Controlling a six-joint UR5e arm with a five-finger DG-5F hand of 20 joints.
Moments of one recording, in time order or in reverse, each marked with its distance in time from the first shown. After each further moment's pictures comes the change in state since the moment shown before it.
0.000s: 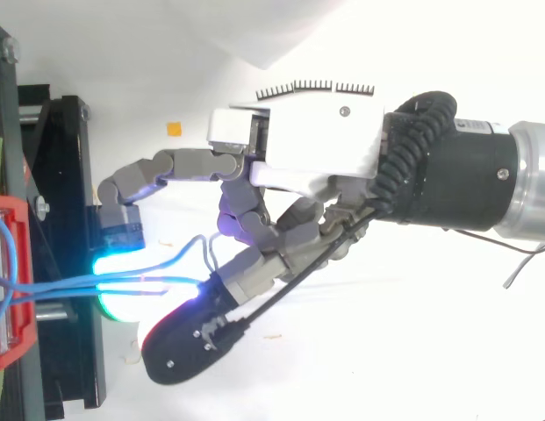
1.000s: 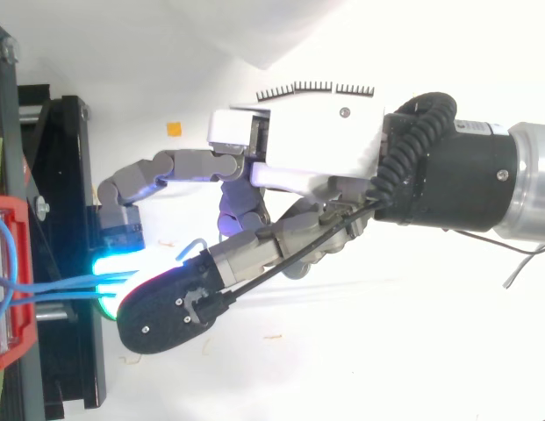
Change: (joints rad) arm 0.000 0.000 -0.002 0.001 0.001 0.000
